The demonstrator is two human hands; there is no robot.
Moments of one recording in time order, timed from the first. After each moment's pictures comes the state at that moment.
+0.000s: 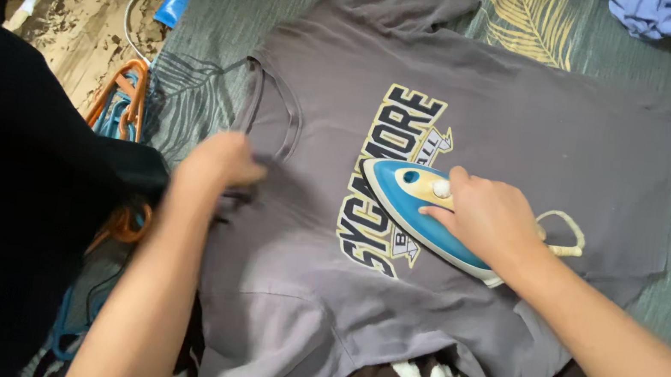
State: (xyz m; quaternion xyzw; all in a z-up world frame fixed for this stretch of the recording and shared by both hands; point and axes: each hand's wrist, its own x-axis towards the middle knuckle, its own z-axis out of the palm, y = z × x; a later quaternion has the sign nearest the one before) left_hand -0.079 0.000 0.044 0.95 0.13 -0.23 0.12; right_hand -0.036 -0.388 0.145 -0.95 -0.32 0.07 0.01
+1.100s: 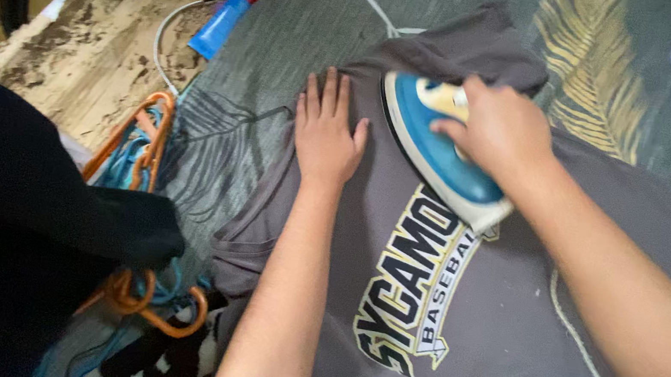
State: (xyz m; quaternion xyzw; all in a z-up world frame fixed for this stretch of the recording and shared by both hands) left_hand 0.052 -0.061 -0.005 0.95 0.20 0.21 0.14; right_hand 0.157 -0.257 0.124 -0.94 -0.33 0.01 0.00
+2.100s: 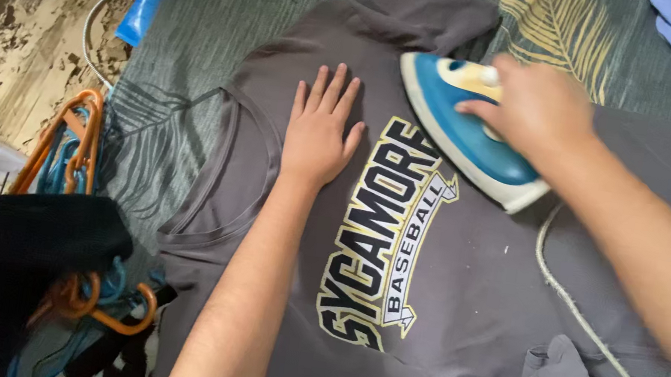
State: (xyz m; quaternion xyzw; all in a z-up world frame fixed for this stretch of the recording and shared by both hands) left_hand 0.050 -0.113 0.000 0.97 0.02 0.15 0.18; right_hand 0.180 -0.371 0.107 -0.95 -0.30 -0.04 -0.02
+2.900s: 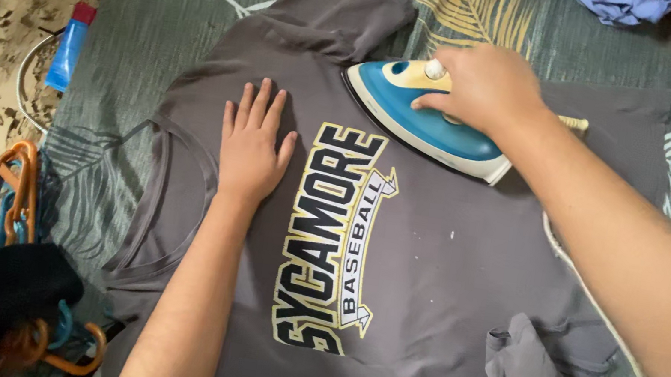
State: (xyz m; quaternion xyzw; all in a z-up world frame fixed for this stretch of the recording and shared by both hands) left_hand 0.049 -0.114 0.007 0.98 0.00 0.15 0.14; right_hand 0.206 -0.418 0.103 -0.94 -0.34 -0.02 0.02
